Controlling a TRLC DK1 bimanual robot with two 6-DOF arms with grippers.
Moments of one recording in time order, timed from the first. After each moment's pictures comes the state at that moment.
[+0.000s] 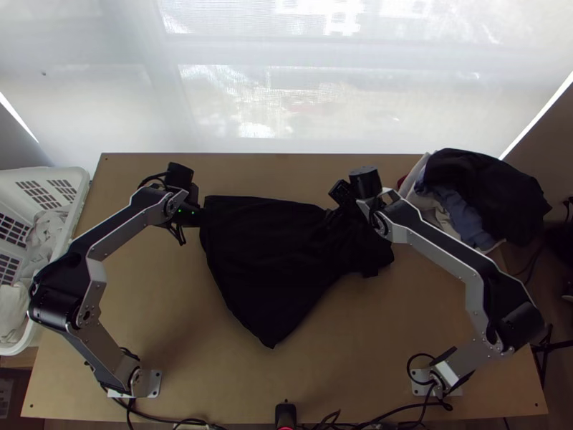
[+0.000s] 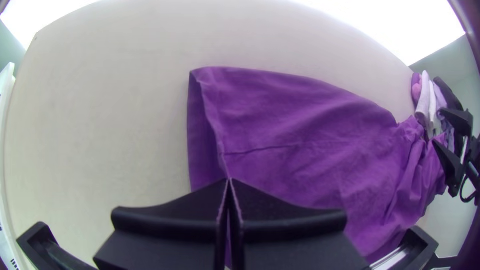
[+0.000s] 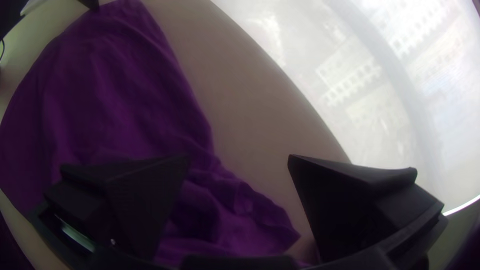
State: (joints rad) left arm -0.22 1.79 1.31 -0.60 0.10 -0.23; right arm 0.51 1.73 1.27 -0.28 0.09 -0.49
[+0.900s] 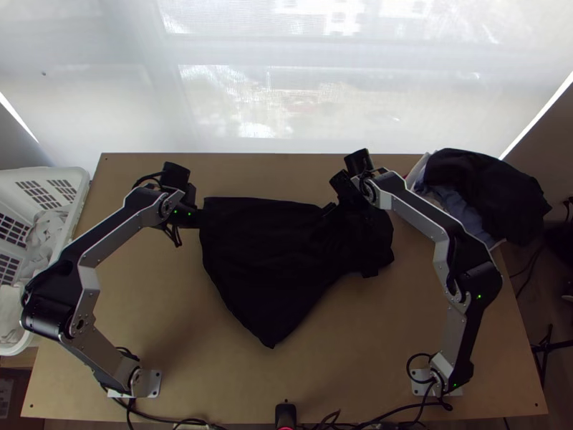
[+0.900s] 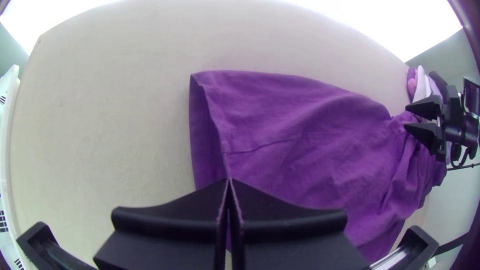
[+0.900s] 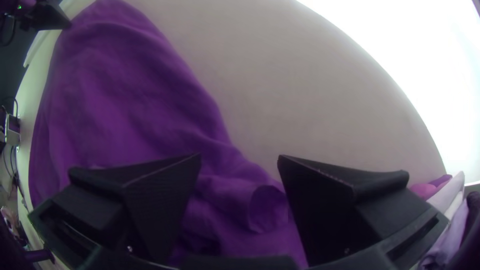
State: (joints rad) left arm -0.22 1.73 1.30 -0.65 0.10 -0.21; right arm 0.41 2.03 1.59 -0.61 -0.14 -0.29
